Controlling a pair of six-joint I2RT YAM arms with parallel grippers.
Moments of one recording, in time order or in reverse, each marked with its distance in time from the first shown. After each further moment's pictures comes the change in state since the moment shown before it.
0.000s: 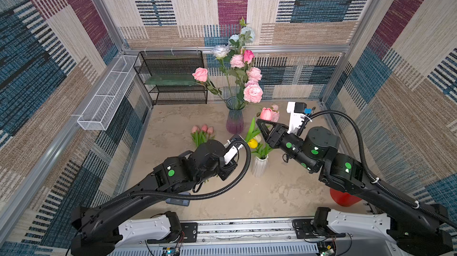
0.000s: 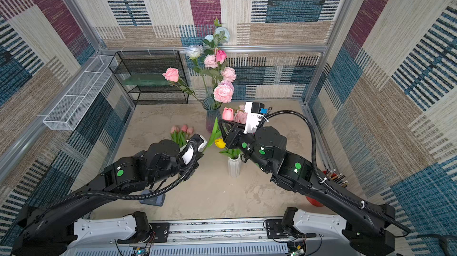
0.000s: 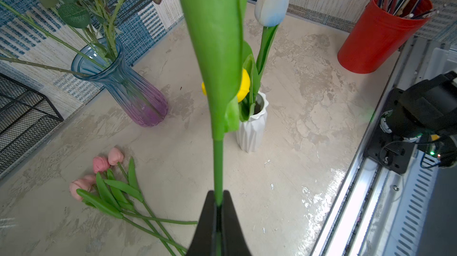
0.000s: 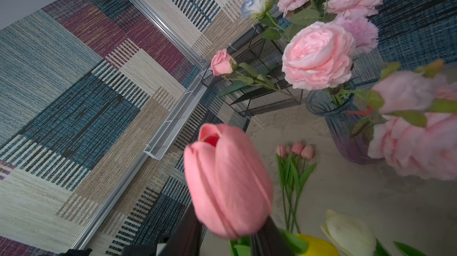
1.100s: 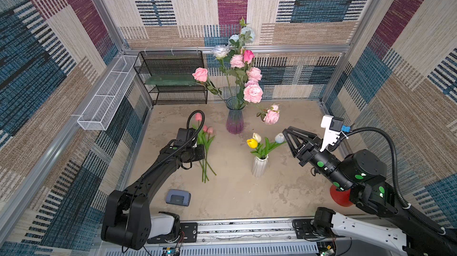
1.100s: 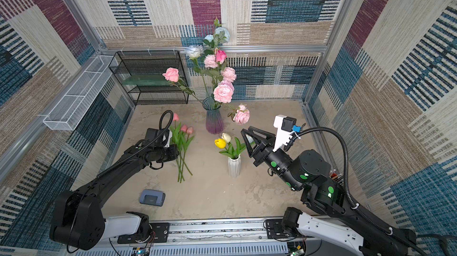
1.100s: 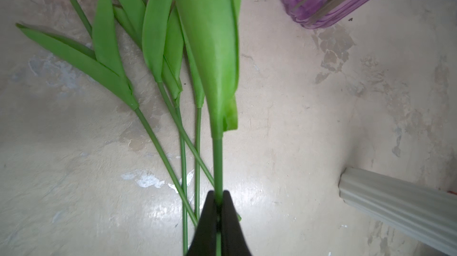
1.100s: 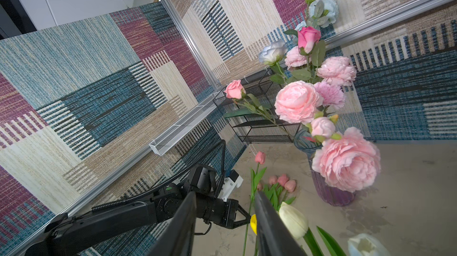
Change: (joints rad) left arm 0.836 0.283 -0.393 0.291 0.448 -0.406; right arm 0.005 -0.338 -0.210 0.076 0.001 -0.285
